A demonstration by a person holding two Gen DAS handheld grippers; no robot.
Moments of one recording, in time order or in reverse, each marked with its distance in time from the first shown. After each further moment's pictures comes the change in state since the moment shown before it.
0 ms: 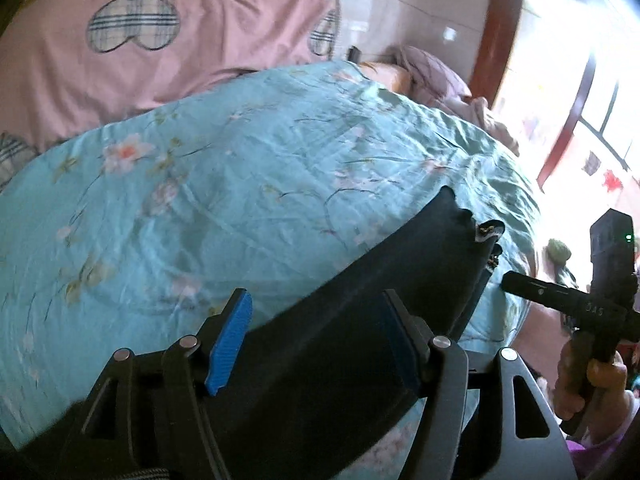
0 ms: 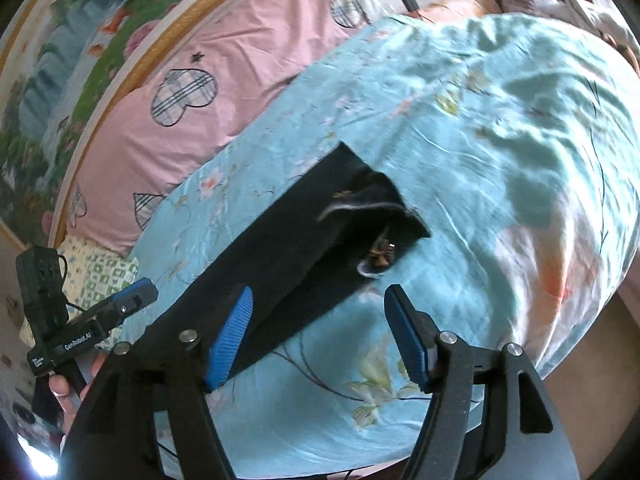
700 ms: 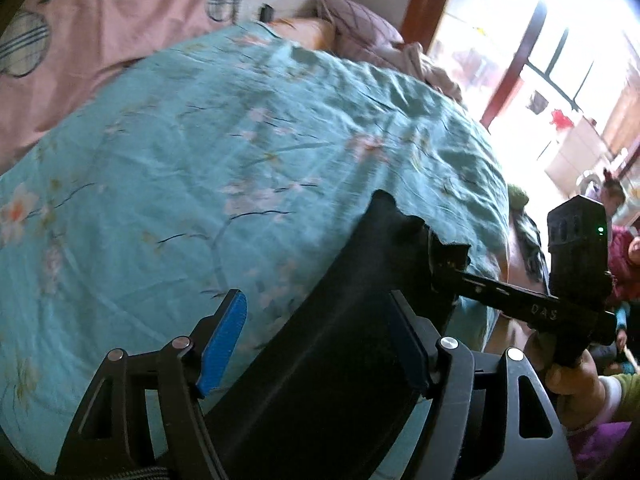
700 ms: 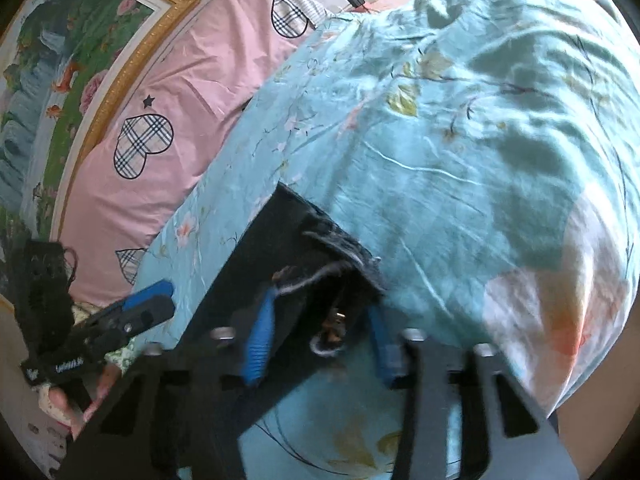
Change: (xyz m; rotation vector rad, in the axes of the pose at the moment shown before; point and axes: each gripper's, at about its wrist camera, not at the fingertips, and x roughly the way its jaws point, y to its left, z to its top) left arm 0.086 -0.059 0.065 0.188 0.182 -0.213; right arm 0.028 -0.035 0.025 0.191 -0.043 -0.004
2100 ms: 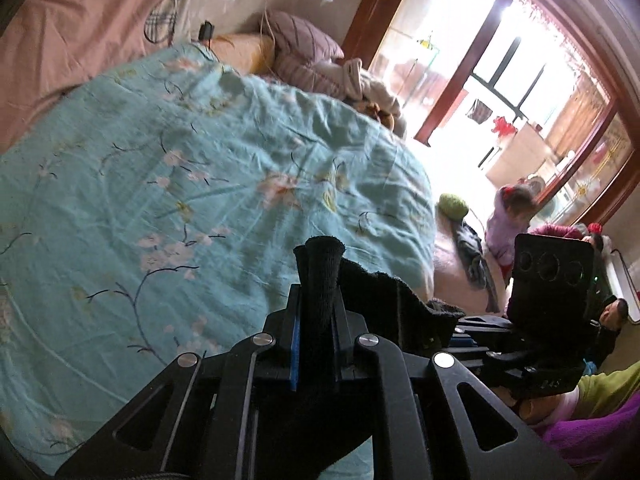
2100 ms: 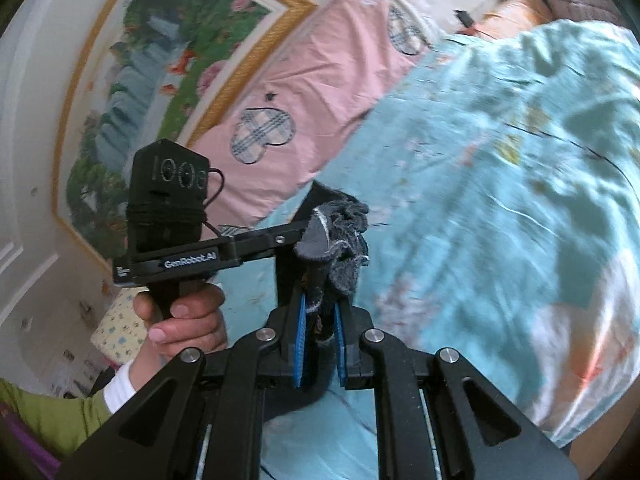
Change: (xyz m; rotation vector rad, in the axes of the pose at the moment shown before) left arm -0.023 -0.030 0.027 0.032 -0.086 -0.221; right arm -0.044 0.026 -0.007 -0.207 -0.028 0.388
